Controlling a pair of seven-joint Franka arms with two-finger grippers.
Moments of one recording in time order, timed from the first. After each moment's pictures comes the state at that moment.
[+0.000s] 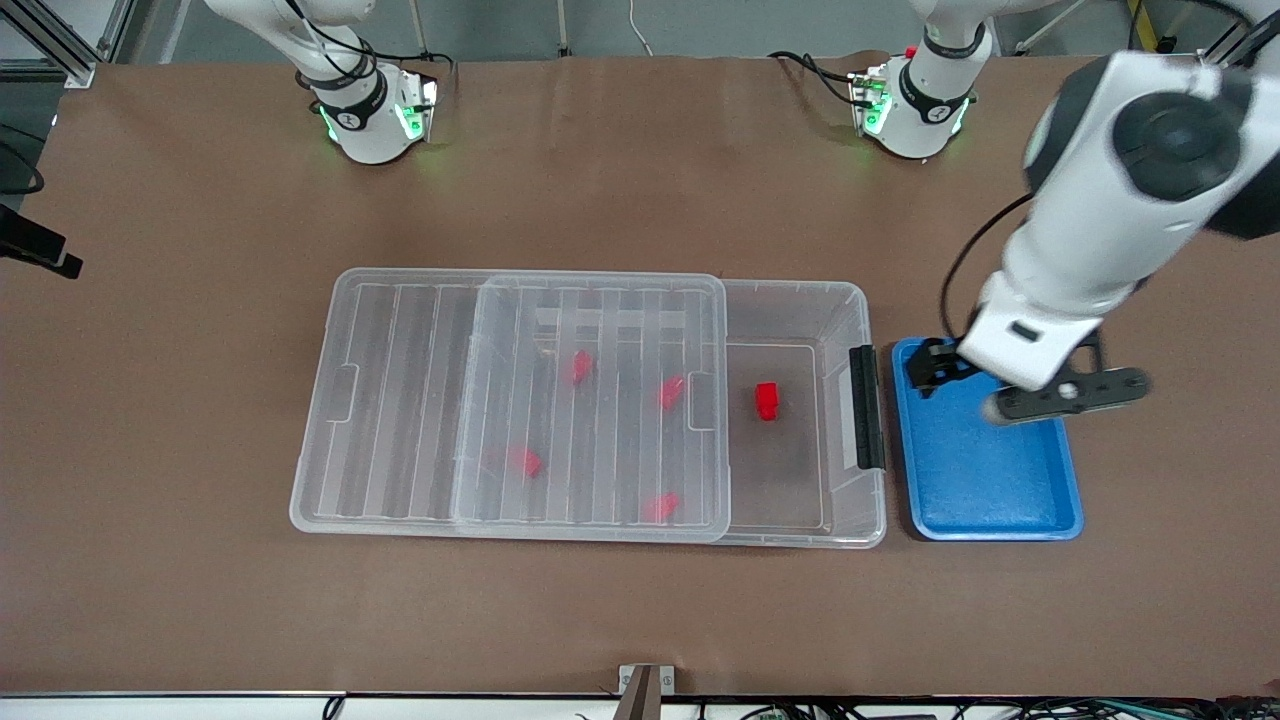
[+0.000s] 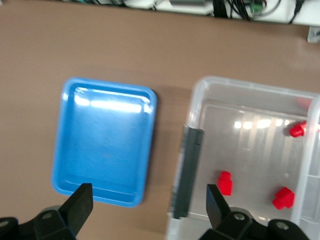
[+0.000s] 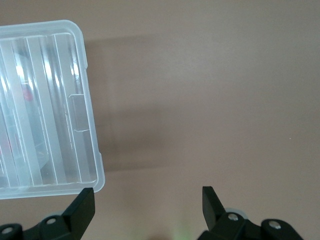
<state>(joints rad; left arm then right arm) 0.19 0.32 -0.60 -1.34 0.32 1.71 -0.50 -0.05 0.09 -0.09 -1.39 0.03 1.41 -0.04</state>
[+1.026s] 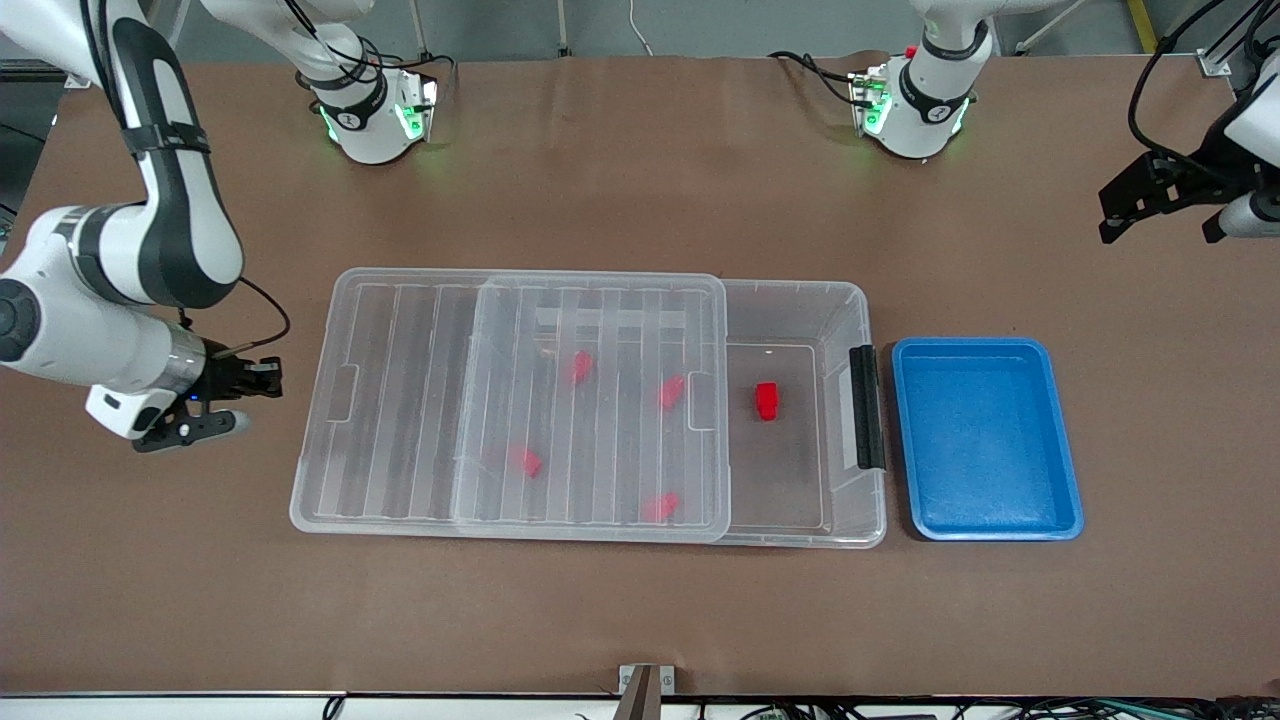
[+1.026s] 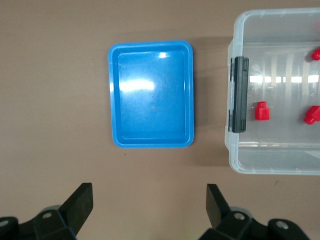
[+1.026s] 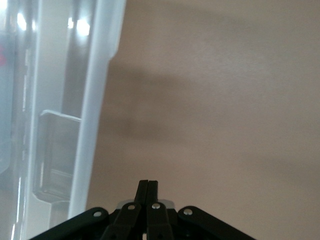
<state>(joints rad) 0.08 -0.07 -0.19 -1.54 0.05 1.51 -0.05 0.08 0.30 -0.08 -1.83 0.10 1.99 -0.29</state>
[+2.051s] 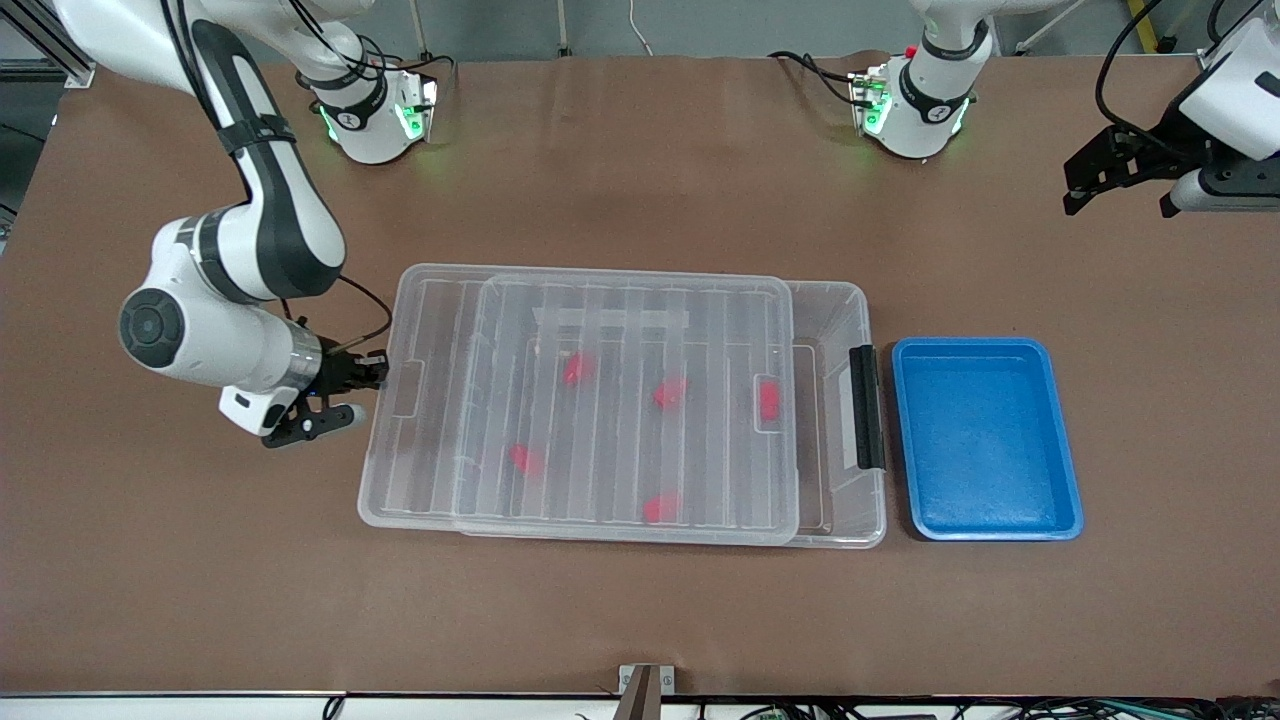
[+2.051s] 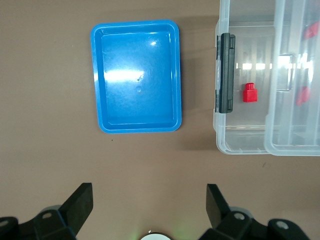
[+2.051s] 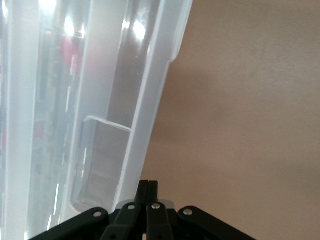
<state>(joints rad) 0.06 -0.12 -0.19 -1.61 -0.01 1.49 -0.06 0.14 0.34 0.07 -1.83 0.20 2.04 -0.12</state>
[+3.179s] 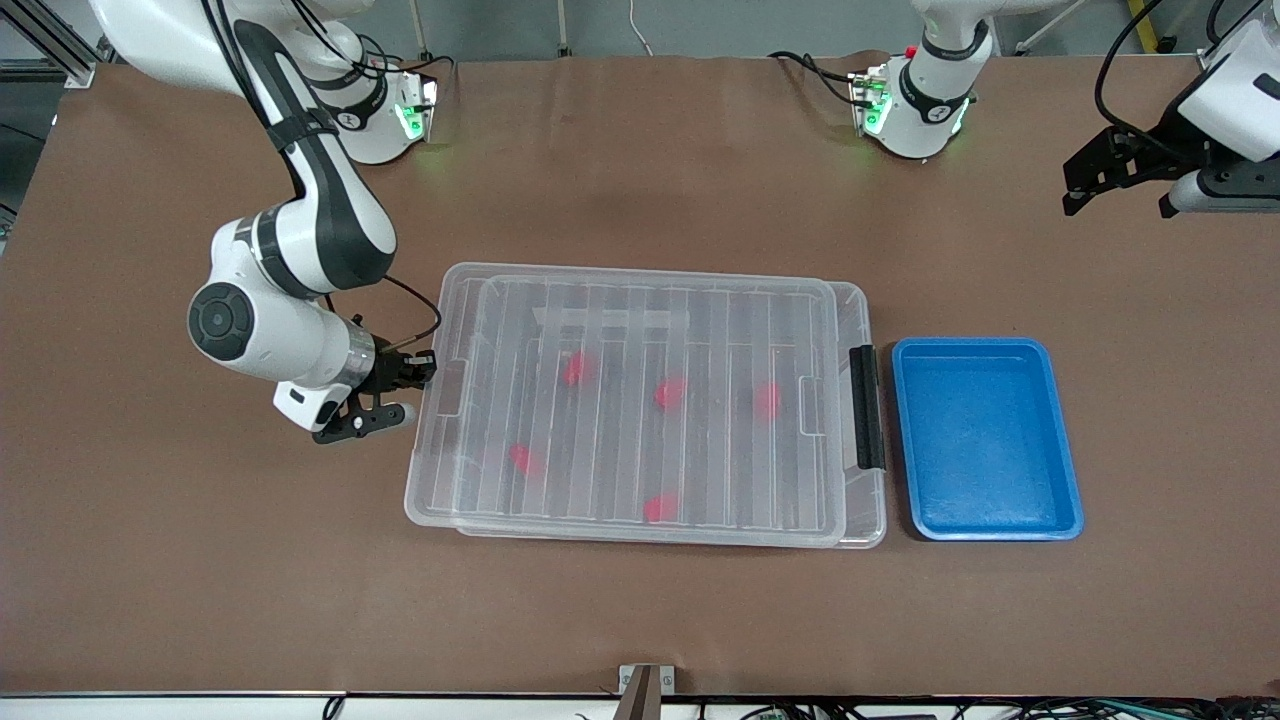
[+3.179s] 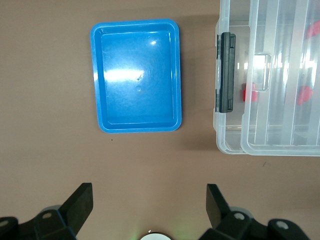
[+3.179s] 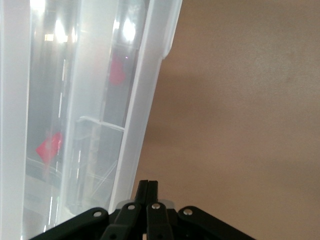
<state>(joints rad) 0.06 -0.12 -0.19 -1.61 -0.01 1.49 -0.06 0.18 0.35 0.10 -1.82 0.20 2.07 -0.04</state>
